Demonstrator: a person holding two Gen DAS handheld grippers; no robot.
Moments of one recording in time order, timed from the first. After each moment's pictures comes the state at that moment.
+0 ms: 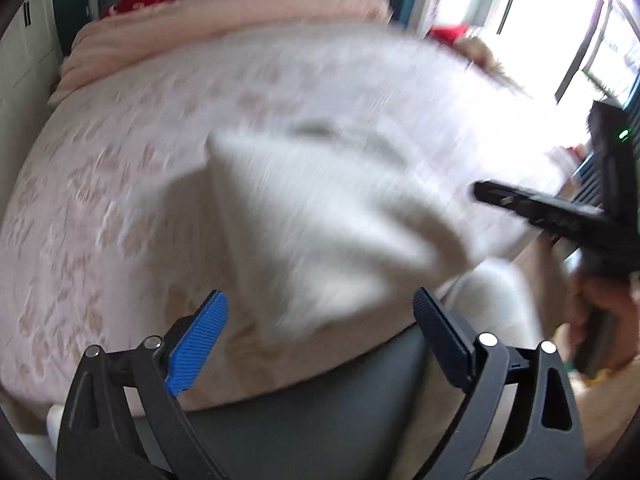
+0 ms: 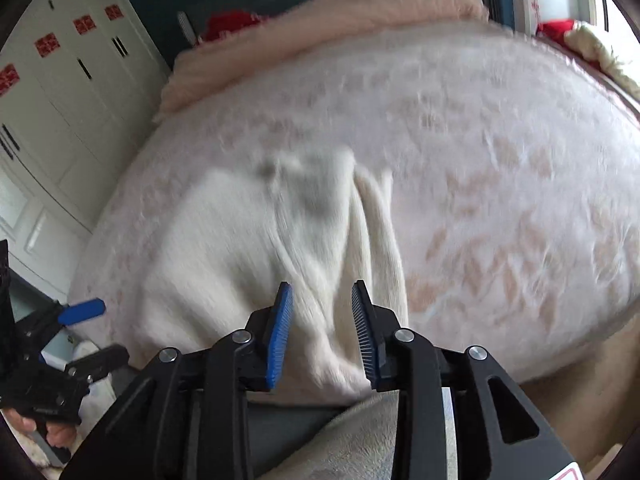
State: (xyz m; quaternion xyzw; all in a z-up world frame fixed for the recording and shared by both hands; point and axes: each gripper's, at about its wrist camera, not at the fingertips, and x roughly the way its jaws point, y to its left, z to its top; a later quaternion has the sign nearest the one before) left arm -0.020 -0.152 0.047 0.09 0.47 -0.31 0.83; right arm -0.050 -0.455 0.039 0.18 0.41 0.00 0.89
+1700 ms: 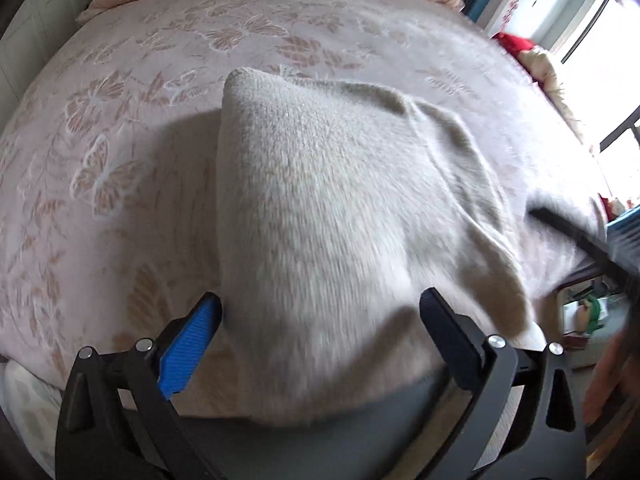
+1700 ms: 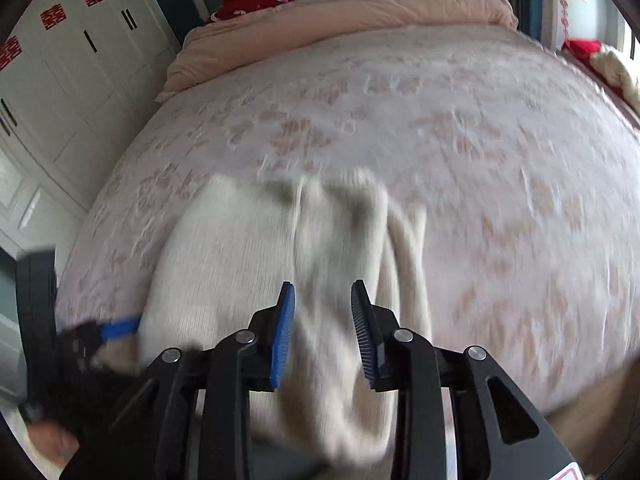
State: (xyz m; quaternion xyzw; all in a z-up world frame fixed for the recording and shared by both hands) left arm 0.043 -0.168 -0.023 0.03 0.56 -0.21 0.80; right arm -0.014 -0.428 0.008 0.16 0.49 0.02 0.86
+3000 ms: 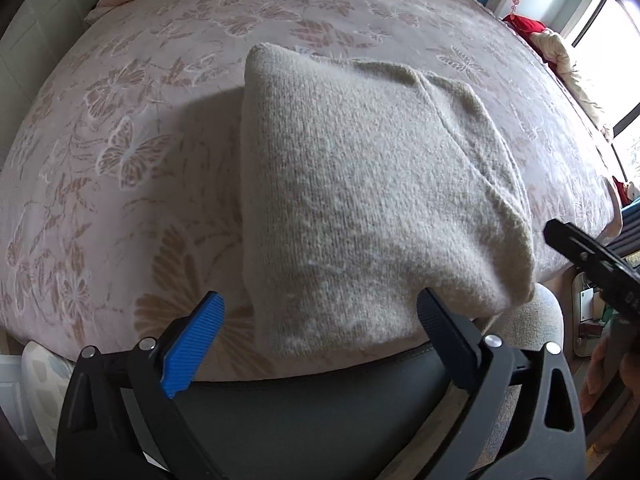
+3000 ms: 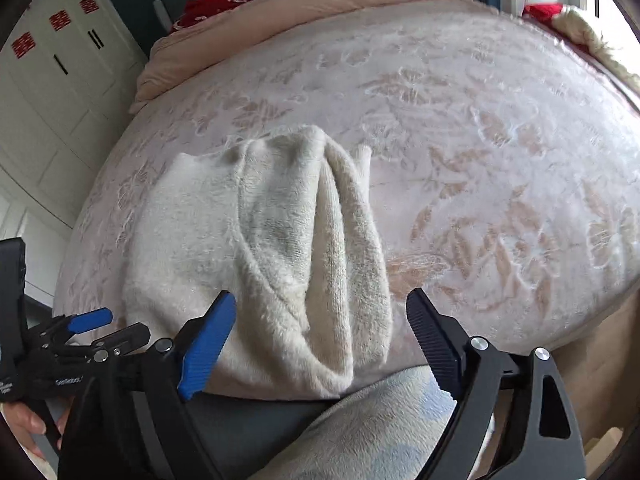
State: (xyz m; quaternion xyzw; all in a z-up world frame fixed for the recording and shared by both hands) left arm 0.029 -0.165 -0.024 0.06 0.59 -0.18 0.78; right arm -0.021 -0.461 -0.023 0.20 0.50 -0.03 0.84
